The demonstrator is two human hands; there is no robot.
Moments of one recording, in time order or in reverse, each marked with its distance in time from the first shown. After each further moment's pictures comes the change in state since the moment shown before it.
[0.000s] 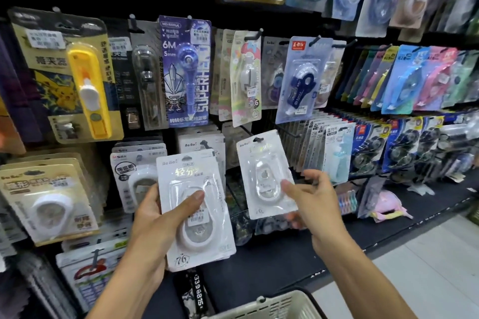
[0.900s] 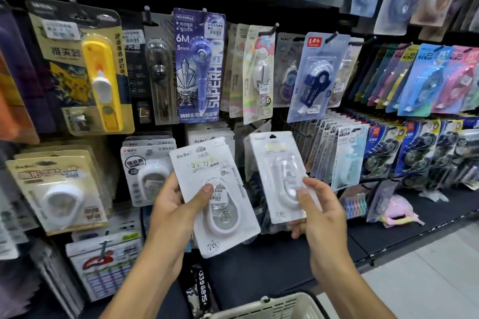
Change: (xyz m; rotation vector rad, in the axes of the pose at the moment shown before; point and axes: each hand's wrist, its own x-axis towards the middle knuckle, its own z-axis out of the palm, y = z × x) left_hand 0.004 -0.003 0.015 0.001 -0.012 0.130; right_hand -0.029 0.017 0.010 0.227 0.020 -0.113
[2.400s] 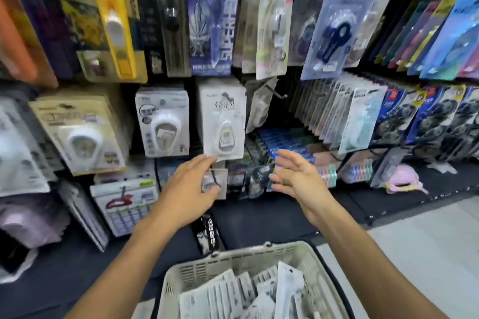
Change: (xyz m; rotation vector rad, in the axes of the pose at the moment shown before) left_hand -0.017 -0.030 -0.044 1.267 -0.280 0.012; right_hand 0.019 0.046 0.001 -0.192 -0.374 0.328
